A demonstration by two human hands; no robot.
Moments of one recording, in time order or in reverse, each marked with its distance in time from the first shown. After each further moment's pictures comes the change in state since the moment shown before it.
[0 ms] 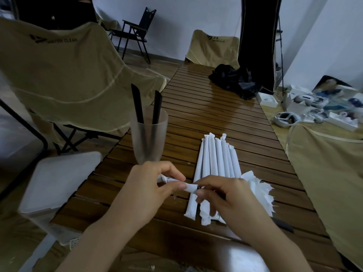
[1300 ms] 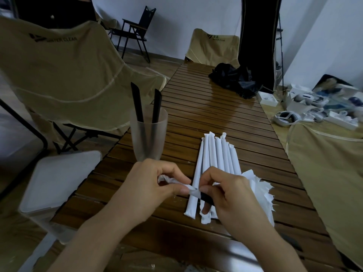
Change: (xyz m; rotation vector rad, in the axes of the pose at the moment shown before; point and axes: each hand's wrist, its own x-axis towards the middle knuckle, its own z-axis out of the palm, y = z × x) left_hand -0.002 0.009 -0.009 -0.119 -0.083 0.032; right_hand -0.006 -0.016 0.001 0.038 0.097 -0.018
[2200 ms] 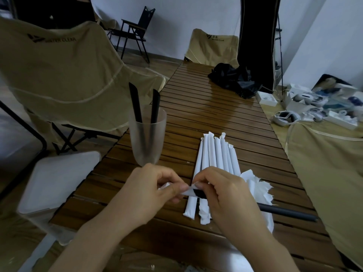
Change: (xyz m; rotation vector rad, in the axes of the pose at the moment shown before) left_hand 0.000 -0.005 0.004 -0.018 -0.062 -0.062; right_hand 0.003 0.004 0.011 -0.298 0.196 -0.240
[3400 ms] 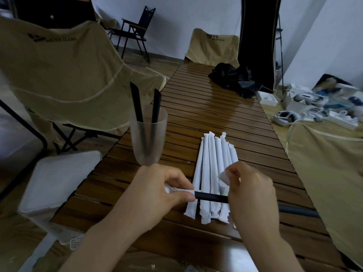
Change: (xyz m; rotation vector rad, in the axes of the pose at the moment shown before) left_hand -0.001 0.005 0.008 0.124 0.043 0.033; right_hand -0.002 0.022 -0.002 -0.139 0.195 0.444
